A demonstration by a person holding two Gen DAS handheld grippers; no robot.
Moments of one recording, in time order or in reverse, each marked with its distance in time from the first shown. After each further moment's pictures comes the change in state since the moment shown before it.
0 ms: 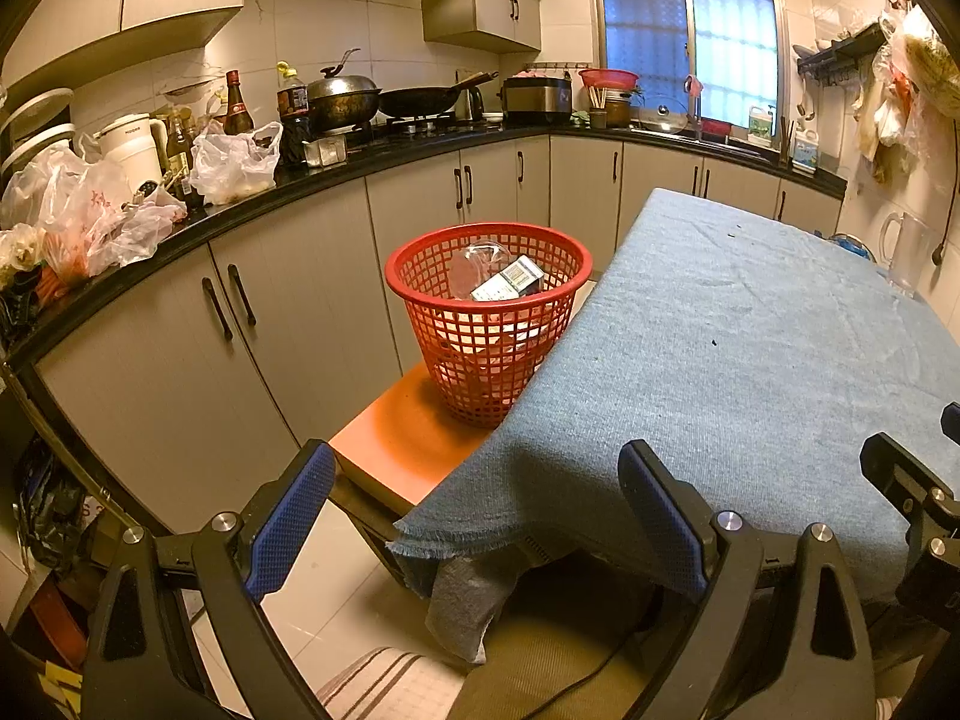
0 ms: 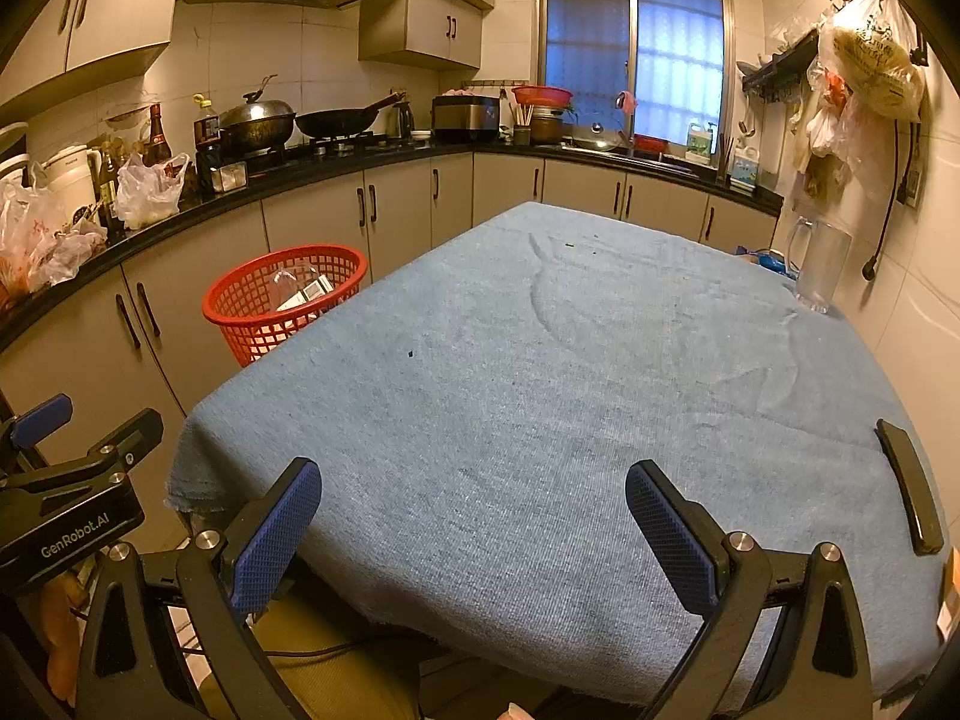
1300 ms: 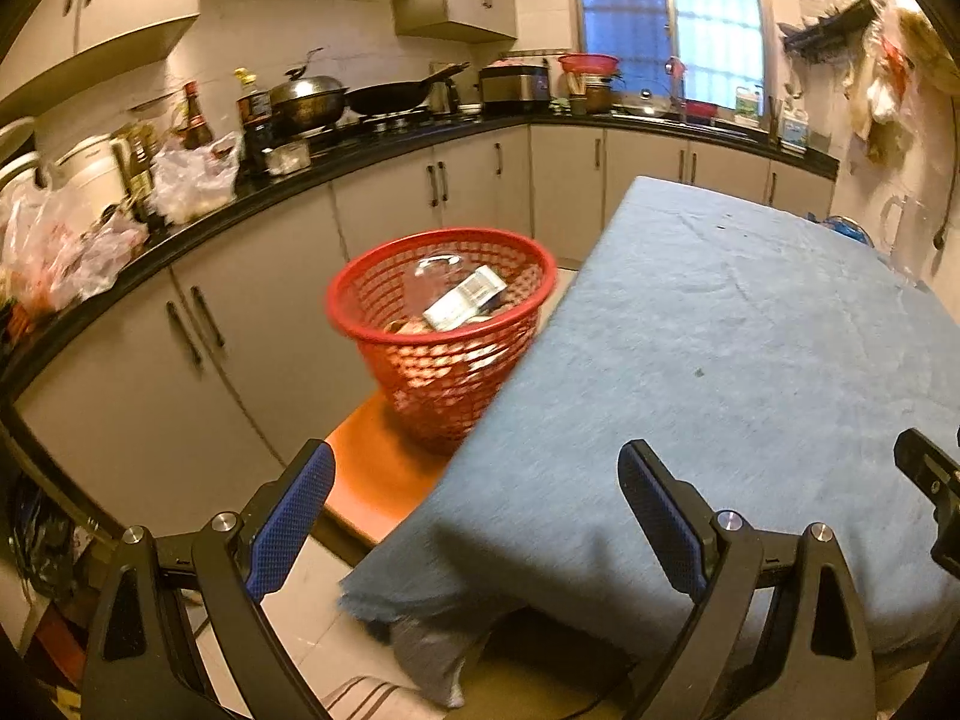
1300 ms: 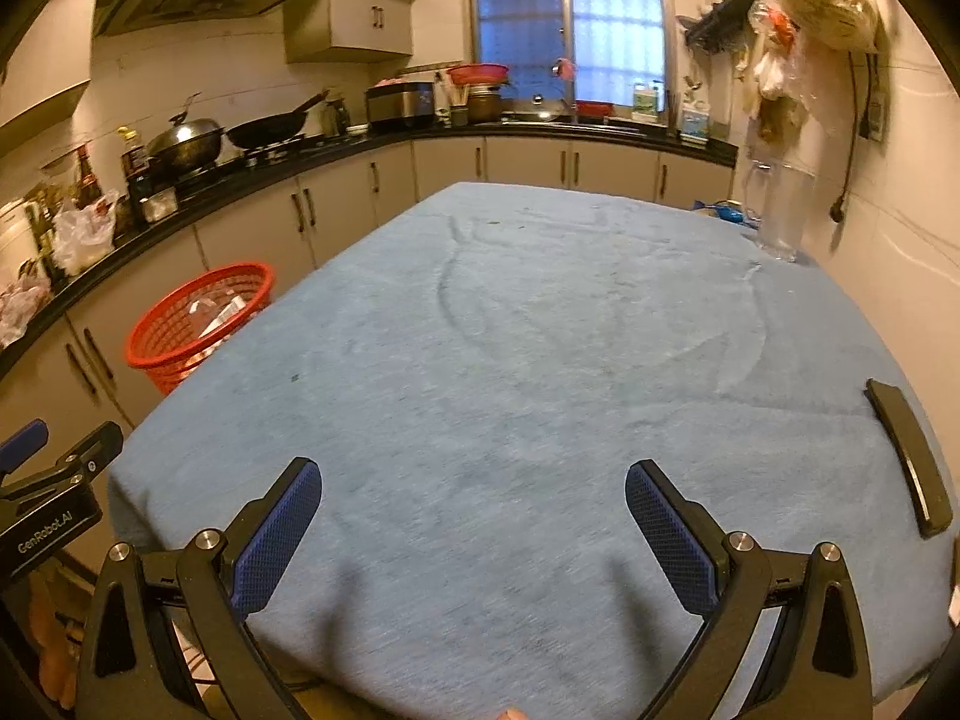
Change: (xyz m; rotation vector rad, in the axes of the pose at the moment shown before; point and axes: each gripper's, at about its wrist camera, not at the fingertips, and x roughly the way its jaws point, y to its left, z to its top) left arm 0.047 -0.032 0.038 0.061 0.026 -0.036; right arm 0.032 -0.074 0.018 0.141 0.045 -0.071
